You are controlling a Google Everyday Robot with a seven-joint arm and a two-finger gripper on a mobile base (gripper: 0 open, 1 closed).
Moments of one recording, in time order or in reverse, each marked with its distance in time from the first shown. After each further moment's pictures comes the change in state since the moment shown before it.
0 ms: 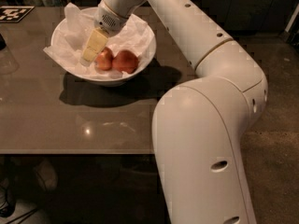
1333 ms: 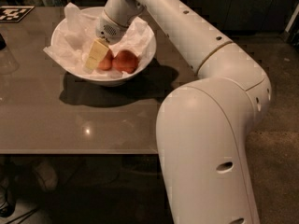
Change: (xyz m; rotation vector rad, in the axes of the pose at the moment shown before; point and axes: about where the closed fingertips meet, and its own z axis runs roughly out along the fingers) arm 0.014 -0.008 0.022 0.013 0.014 -0.008
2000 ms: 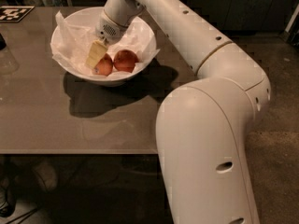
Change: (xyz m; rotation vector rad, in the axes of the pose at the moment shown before) arm 0.000 0.000 0.000 0.000 0.000 0.000
